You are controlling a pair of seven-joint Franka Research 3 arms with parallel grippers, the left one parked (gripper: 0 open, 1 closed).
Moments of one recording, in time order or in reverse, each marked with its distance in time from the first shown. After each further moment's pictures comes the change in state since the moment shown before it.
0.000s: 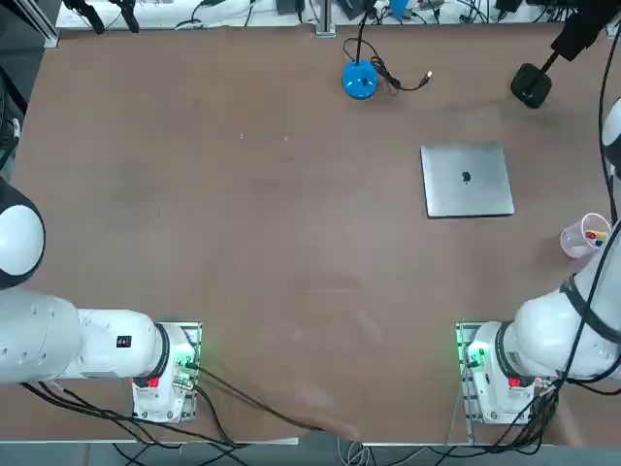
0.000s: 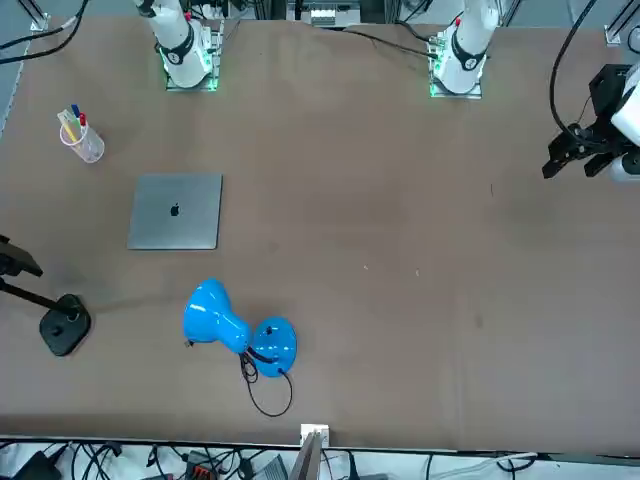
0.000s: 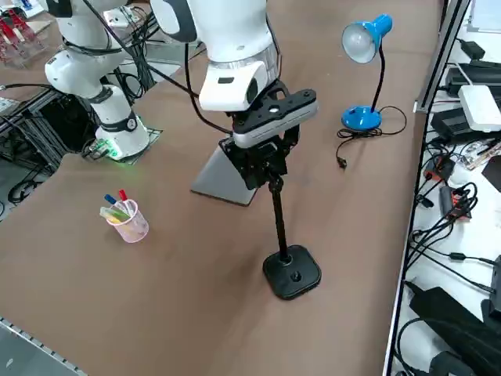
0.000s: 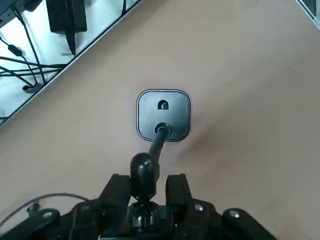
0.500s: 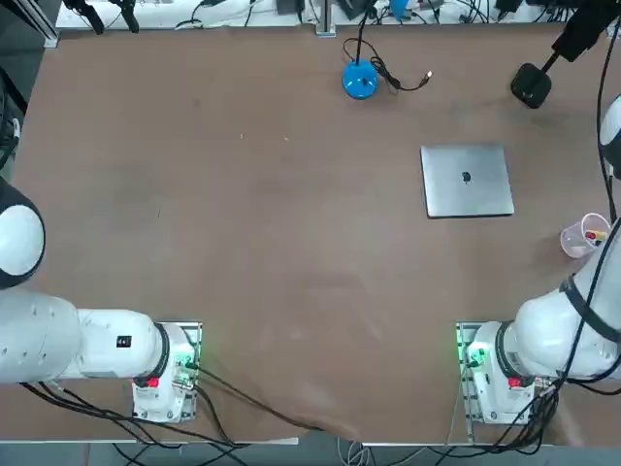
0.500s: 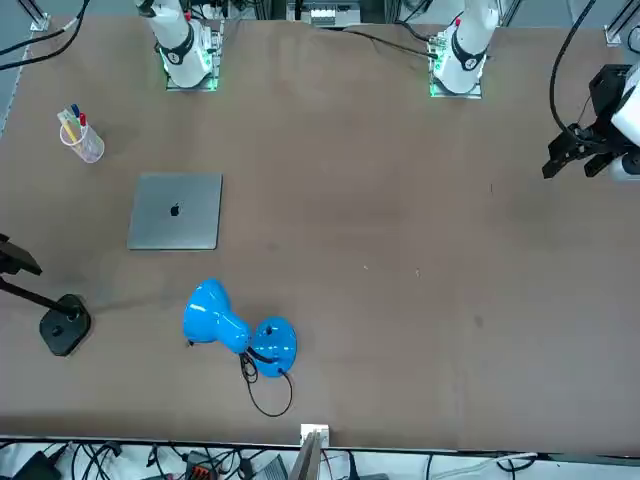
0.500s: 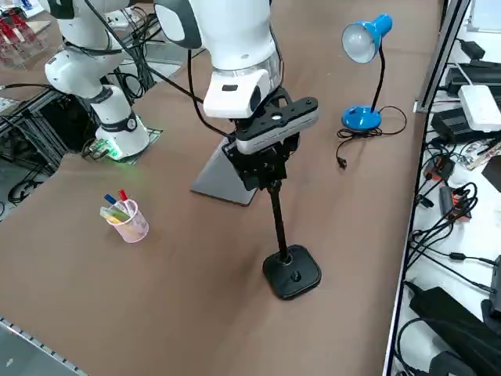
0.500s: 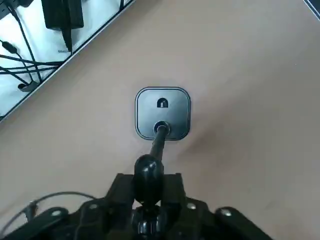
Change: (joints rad) arm 0.002 0.011 0.000 0.000 0.000 0.001 0.007
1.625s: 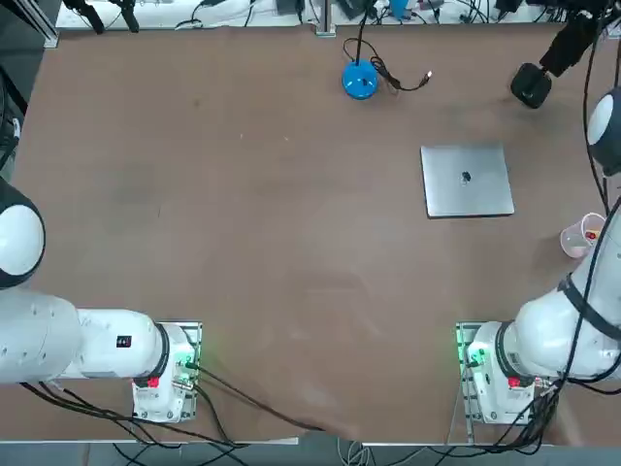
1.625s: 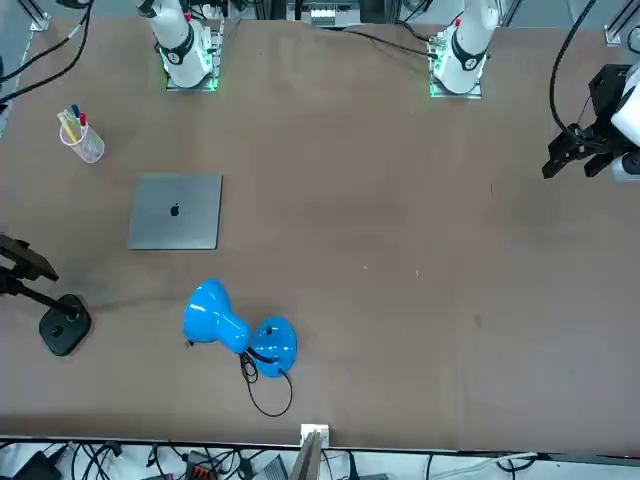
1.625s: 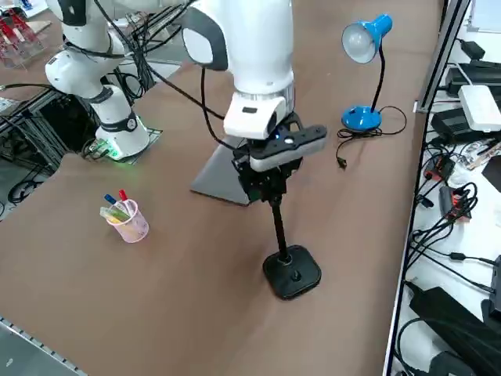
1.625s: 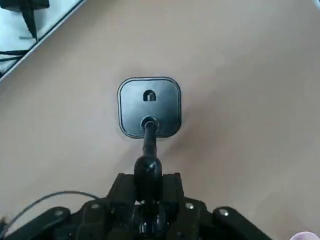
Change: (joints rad) arm 0.027 0.078 0.005 0.000 -0.073 0.007 0.089
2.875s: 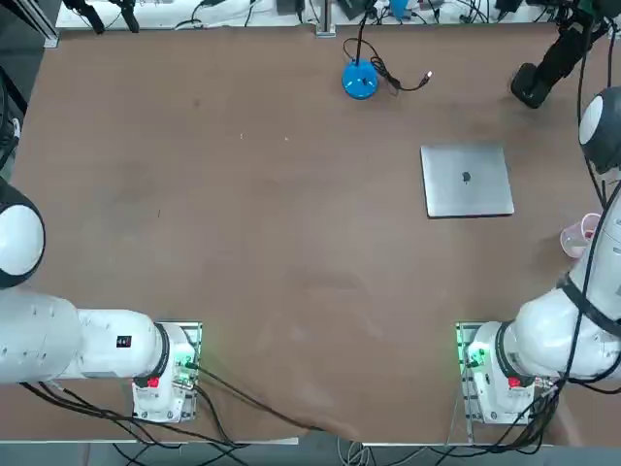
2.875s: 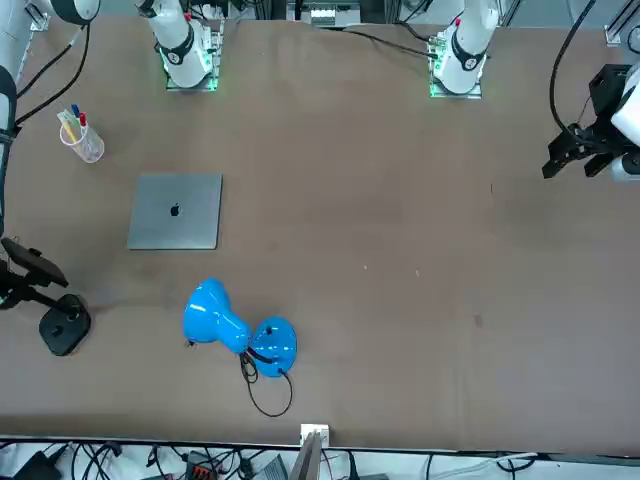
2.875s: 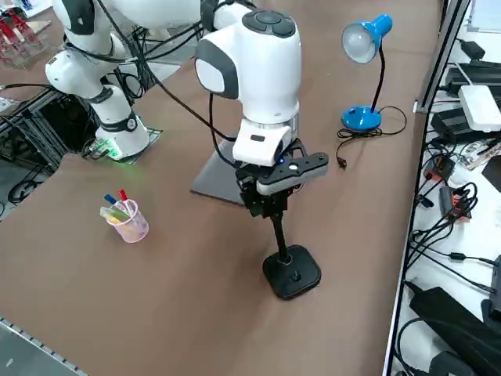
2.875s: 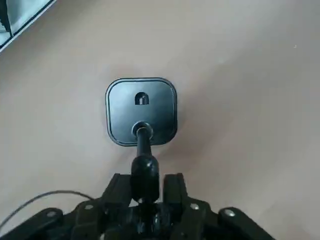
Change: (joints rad) arm -0.005 0.054 -0.002 0.000 -0.020 0.041 -0.002
